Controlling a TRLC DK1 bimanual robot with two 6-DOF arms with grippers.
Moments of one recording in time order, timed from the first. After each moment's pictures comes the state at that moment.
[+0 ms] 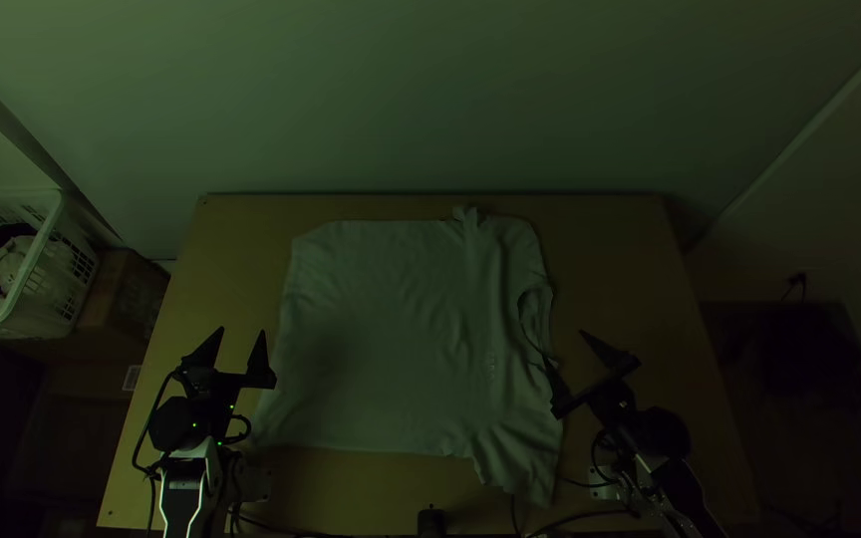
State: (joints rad) left arm 0.04 0.00 0.08 -0.09 0.07 0.03; right arm 0.56 0.00 0.02 0.01 0.00 -0.19
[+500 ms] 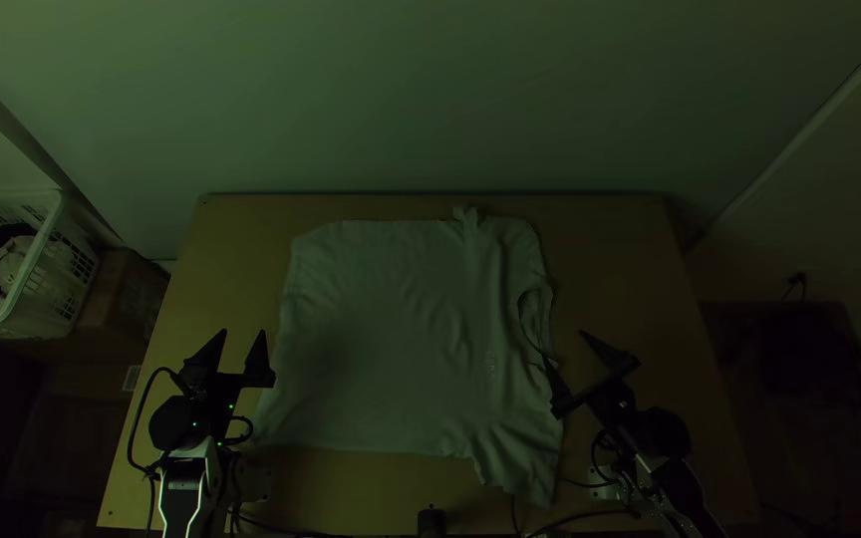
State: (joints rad) left arm 0.04 0.00 0.09 -0.11 0.07 -0.11; right arm 0.56 0.00 0.02 0.01 0.00 -0.18
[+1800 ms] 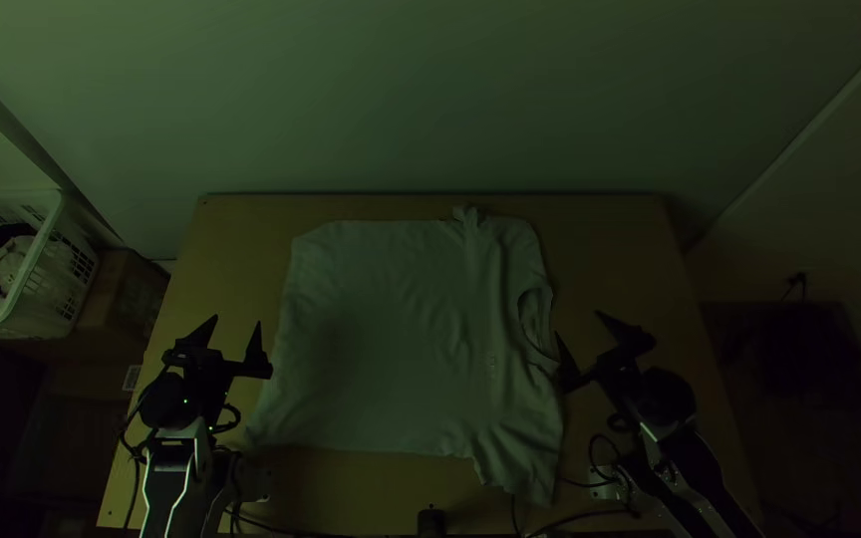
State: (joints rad) left arm 0.04 0.30 0.26 -0.07 0.04 0.23; right arm 0.50 0.41 0.31 -0.09 0.12 -0.26
